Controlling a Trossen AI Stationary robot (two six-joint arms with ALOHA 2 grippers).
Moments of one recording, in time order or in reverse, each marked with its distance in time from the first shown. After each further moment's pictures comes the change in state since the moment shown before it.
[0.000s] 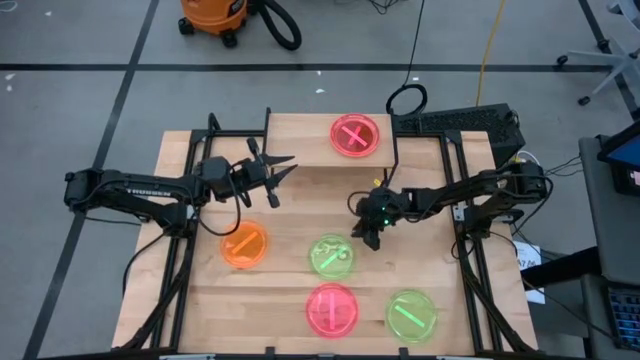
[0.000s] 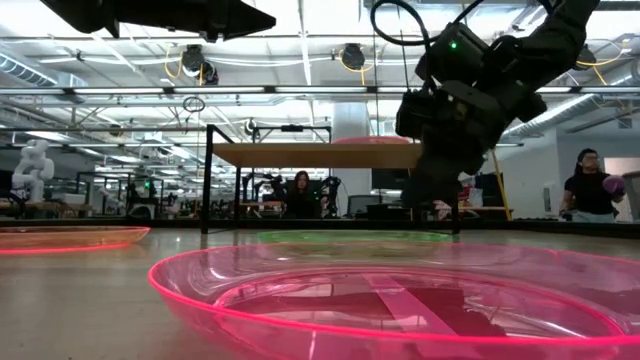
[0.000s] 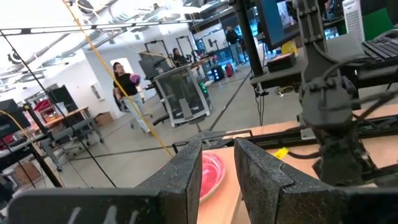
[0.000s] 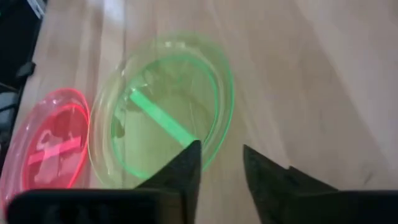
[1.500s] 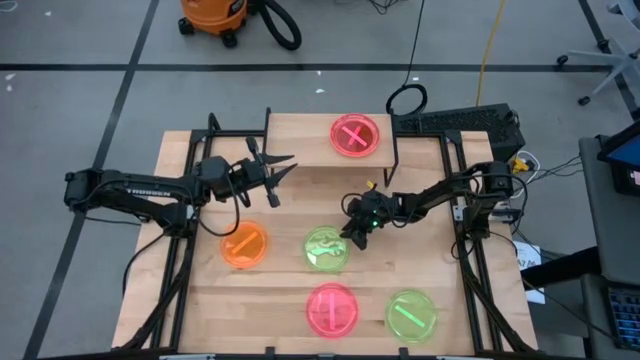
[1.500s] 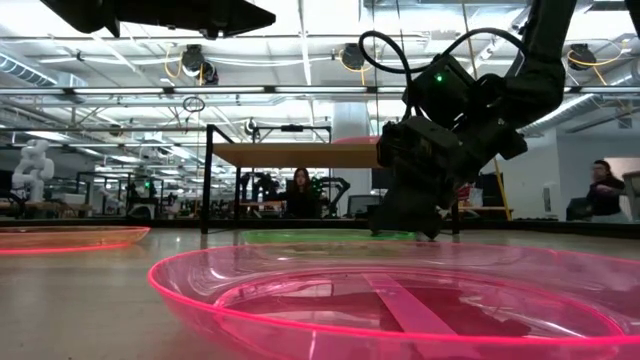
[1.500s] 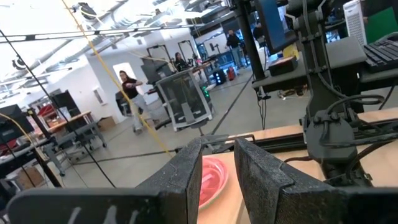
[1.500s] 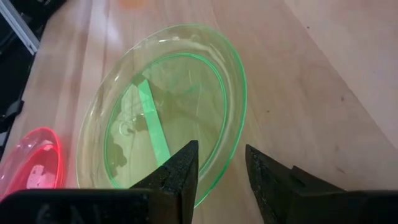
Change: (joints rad) left arm 0.000 0.000 0.000 0.021 0.000 0.016; right arm -0.017 0.255 0.002 0.341 0.006 0.110
